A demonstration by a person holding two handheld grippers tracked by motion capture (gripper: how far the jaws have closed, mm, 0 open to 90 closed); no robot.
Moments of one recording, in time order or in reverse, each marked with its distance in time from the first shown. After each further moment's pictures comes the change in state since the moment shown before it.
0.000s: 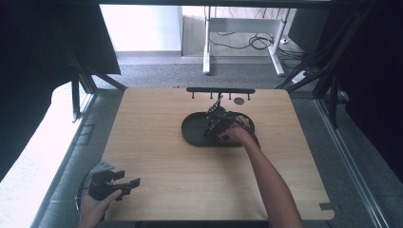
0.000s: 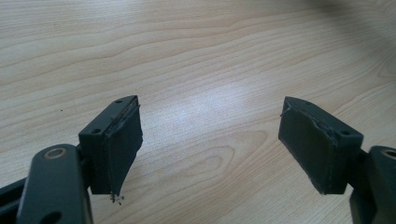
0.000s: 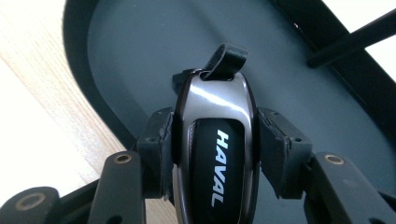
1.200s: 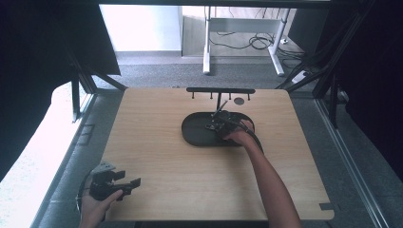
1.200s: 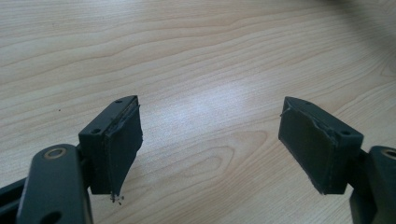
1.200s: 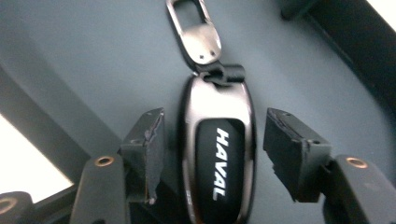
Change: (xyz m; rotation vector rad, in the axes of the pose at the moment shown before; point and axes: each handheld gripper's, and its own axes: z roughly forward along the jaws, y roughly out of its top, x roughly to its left) left arm -0.001 0.000 0.001 0.002 0.005 0.001; right arm -0.015 -0.021 0.024 0.034 -0.087 0.040
